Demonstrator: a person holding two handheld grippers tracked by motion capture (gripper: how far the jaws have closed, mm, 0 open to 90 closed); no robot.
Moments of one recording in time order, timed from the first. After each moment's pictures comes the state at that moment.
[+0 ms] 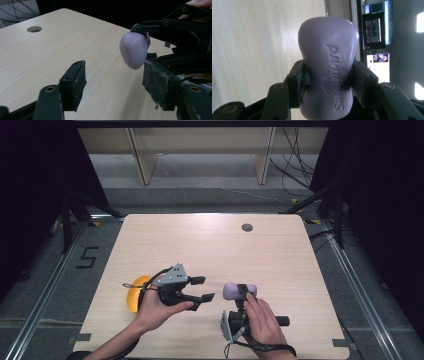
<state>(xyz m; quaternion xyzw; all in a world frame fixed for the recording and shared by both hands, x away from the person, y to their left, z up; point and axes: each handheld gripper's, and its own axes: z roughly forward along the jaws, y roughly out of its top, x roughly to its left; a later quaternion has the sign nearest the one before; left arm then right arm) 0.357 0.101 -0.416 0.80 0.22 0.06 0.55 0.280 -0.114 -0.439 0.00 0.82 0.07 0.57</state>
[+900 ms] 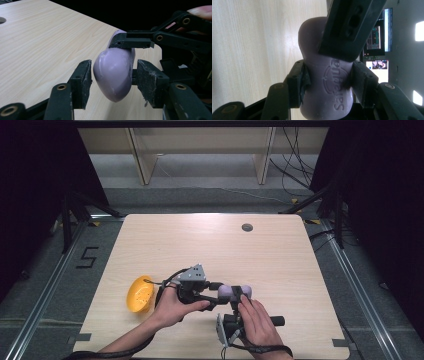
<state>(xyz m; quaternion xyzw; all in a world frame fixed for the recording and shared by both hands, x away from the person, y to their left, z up) 0.365 0.063 -0.425 0.81 0.21 -0.01 0.54 0.276 -0.103 -0.444 -0.01 0.82 0.09 0.56</state>
